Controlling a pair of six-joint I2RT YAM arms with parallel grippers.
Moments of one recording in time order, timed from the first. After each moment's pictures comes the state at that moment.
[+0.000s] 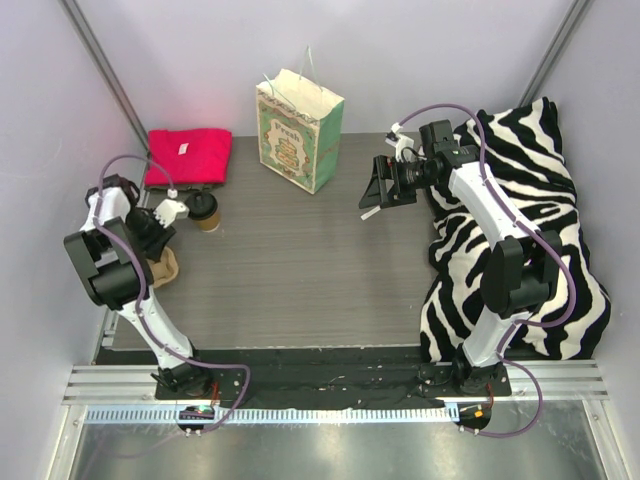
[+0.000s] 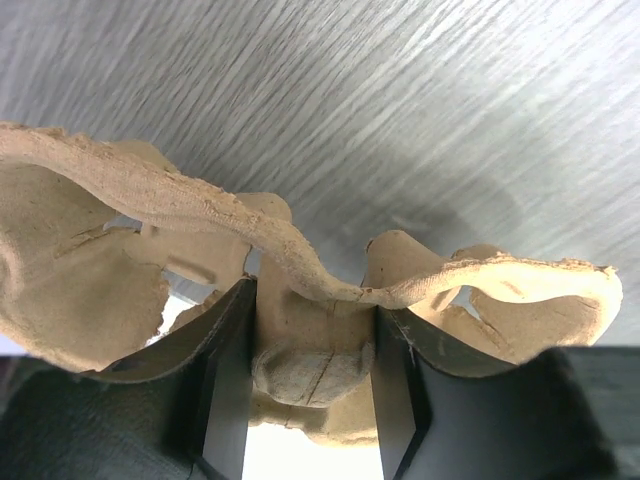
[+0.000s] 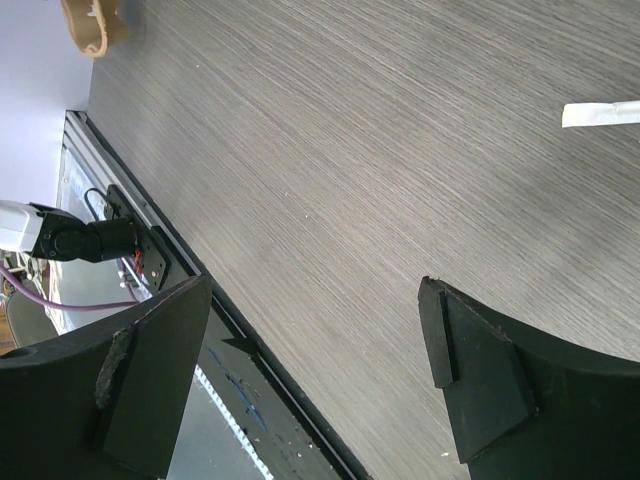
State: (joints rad) left arm 0.45 1.94 1.47 -1.02 0.20 1.27; right arm 0.21 1.76 1.60 -0.81 -0.75 0.08
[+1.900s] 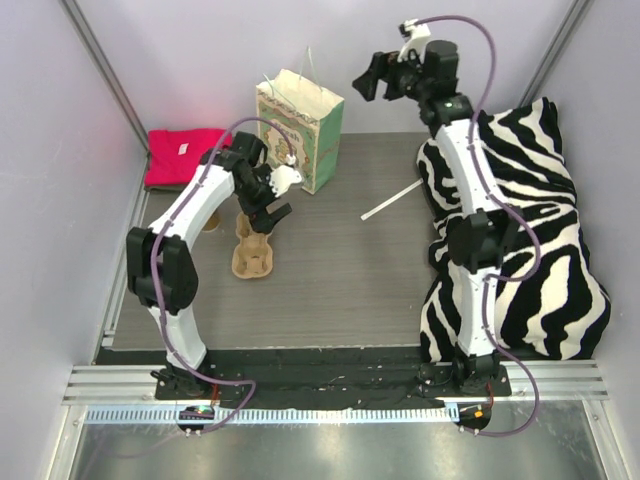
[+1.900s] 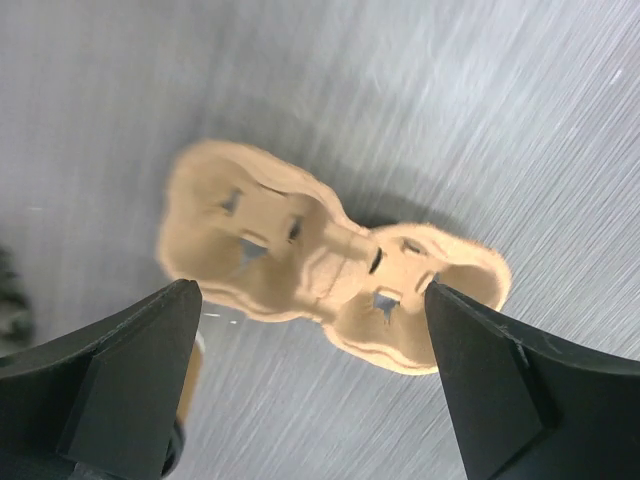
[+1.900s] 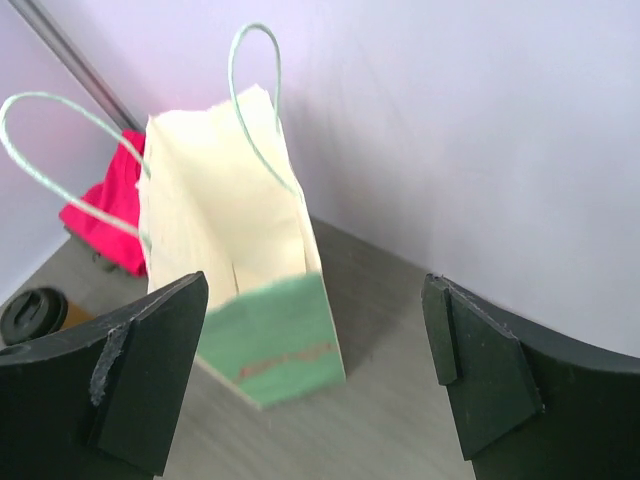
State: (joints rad) left arm -0.31 1.87 1.67 -1.04 0.26 0.80; right arm 0.20 2.19 2.43 -0.37 -0.45 0.14
